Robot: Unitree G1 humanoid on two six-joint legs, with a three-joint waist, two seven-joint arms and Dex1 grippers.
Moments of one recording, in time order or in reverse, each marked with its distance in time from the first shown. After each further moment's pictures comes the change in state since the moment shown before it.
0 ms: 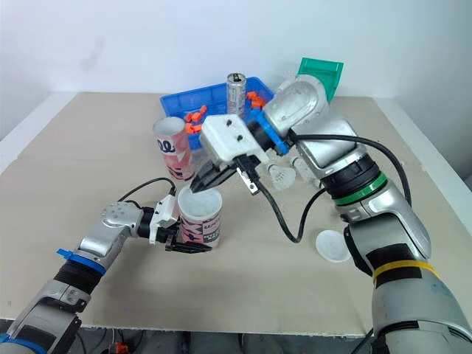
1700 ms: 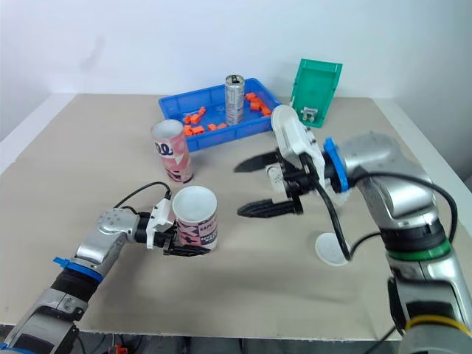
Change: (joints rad) left arm 0.057 -0.004 0.039 -0.029 -0.013 -0.029 0.014; right arm 0.578 -0.203 -0.479 -0.370 0.217 0.504 -0.238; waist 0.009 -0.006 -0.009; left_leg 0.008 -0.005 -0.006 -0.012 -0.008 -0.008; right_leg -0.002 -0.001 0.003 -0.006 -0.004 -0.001
